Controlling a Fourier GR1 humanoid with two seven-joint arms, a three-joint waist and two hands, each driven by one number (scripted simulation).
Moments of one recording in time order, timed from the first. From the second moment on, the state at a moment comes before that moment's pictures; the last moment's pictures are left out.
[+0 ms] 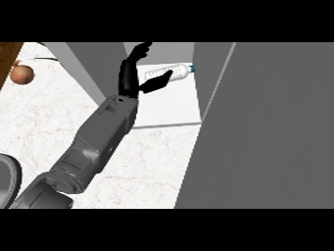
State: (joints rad) left arm -1.10 0.01 -0.04 -0.17 0.20 0.59 -0.61; right arm 0.14 -0.43 0.79 -2.46 0.07 -0.49 0.14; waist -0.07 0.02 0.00
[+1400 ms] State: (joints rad) left arm -0.79 0.00 -0.21 -0.68 0.46 -0.02 -0.57; right arm 0.15 -0.51 0.77 -2.48 0.08 -0.56 0.17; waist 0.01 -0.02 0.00
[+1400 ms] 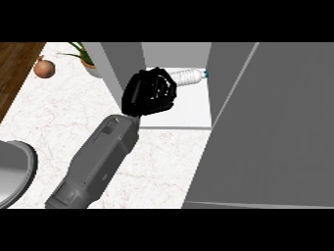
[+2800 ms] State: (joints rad) left arm 0.28 0.36 -0.24 -1.83 0.61 -0.08 -0.43; right arm -0.21 -0.36 0.88 -2.42 0.10 -0.43 0.50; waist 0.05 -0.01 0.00
